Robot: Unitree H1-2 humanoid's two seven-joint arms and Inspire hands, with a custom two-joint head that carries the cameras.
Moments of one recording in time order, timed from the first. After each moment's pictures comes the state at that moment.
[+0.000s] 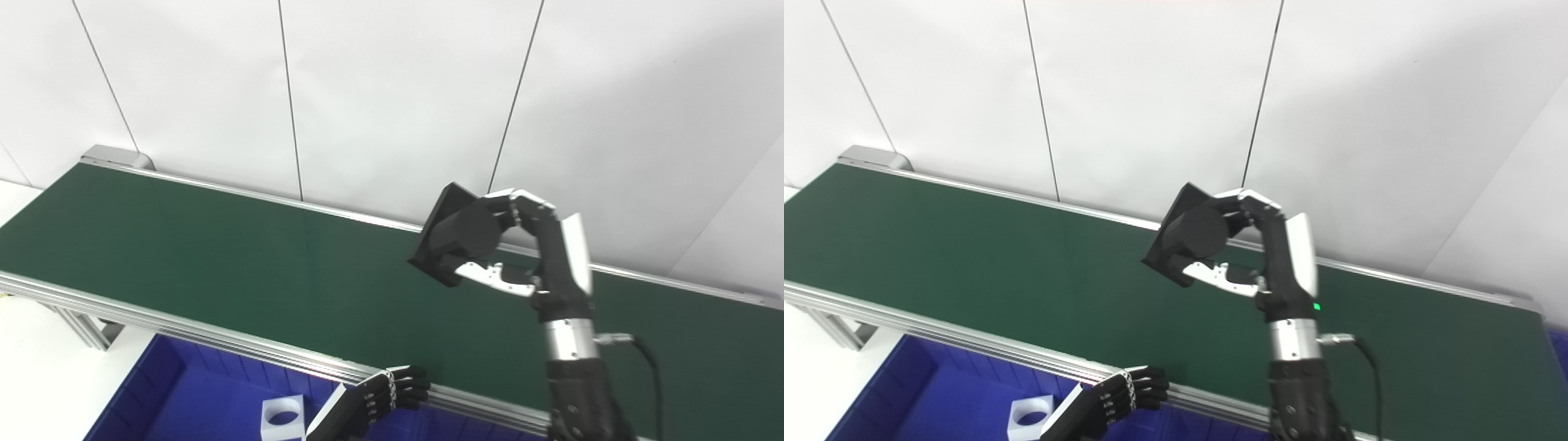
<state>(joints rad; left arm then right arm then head) 0.24 0.05 -0.19 0.15 -0.13 -0.40 -0.25 -0.33 0.05 0.26 -0.14 -0.40 -0.06 -0.03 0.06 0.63</state>
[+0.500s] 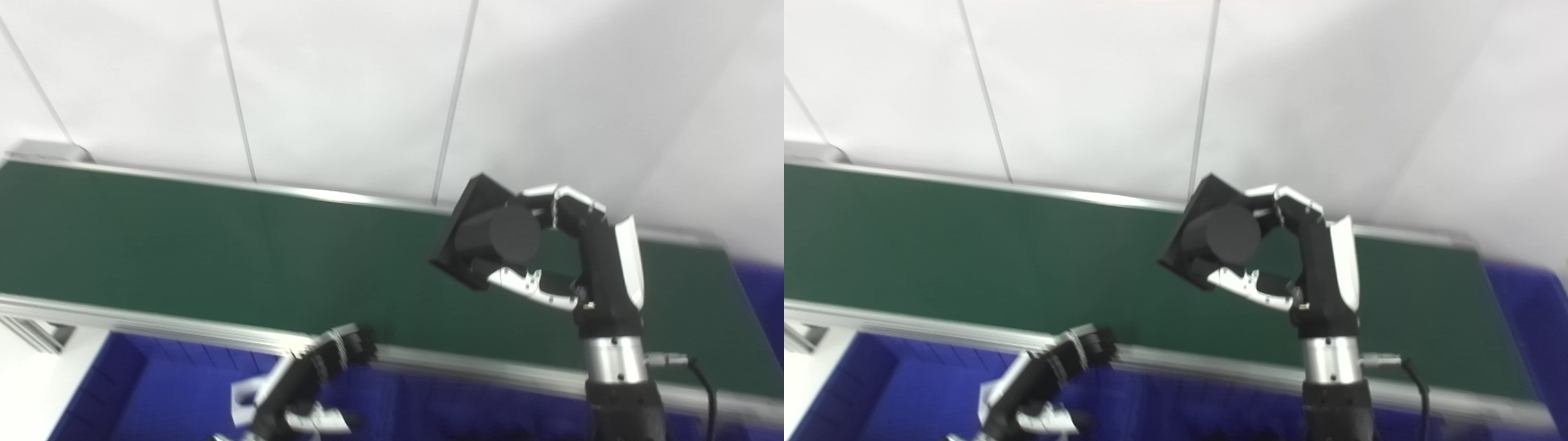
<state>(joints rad) 0.23 0.11 -0.14 0.10 -0.20 -0.38 -0.29 -0.09 -0.03 0.14 -0.51 -0.39 0.06 0.03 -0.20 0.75</state>
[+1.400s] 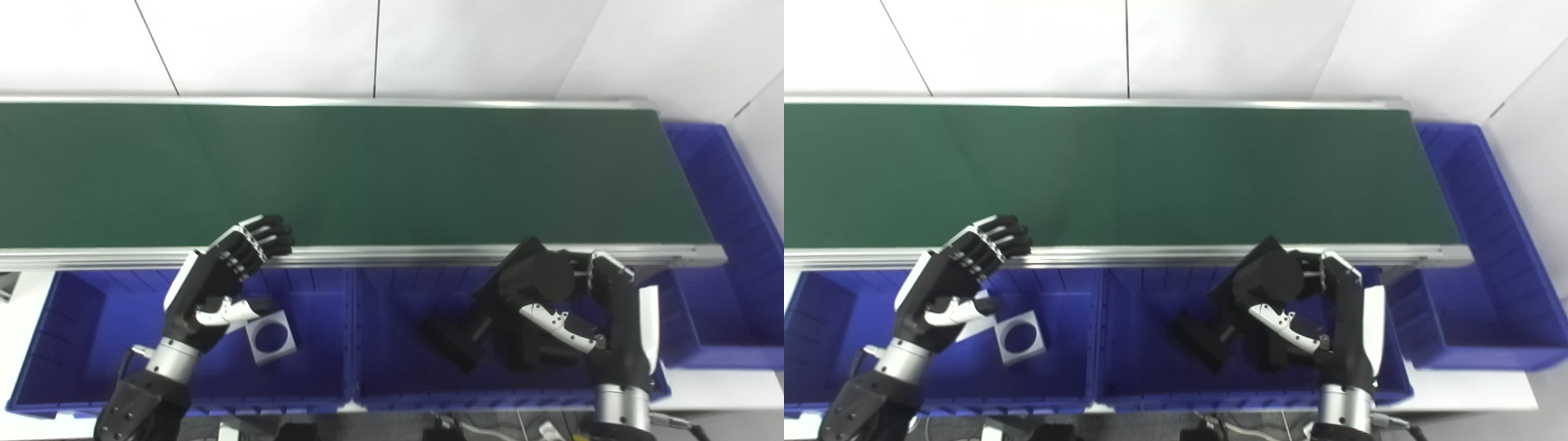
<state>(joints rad) 0.23 0.20 -0.05 -0.03 -0.36 -0.24 -0.37 0.46 0.06 0.01 -0.44 -0.43 0.04 -0.15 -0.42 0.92</state>
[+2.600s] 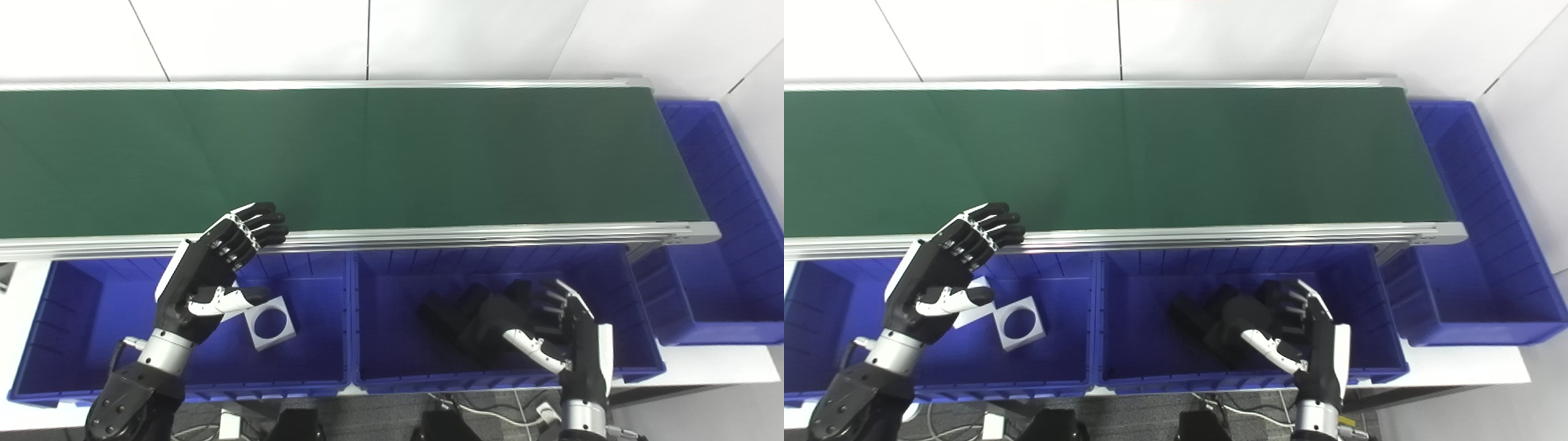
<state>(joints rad) 0.25 0.20 -0.03 -0.09 -0.36 -0.18 -0.39 0.44 -0.01 0.01 -0.05 -0.27 -0.13 -0.20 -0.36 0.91</state>
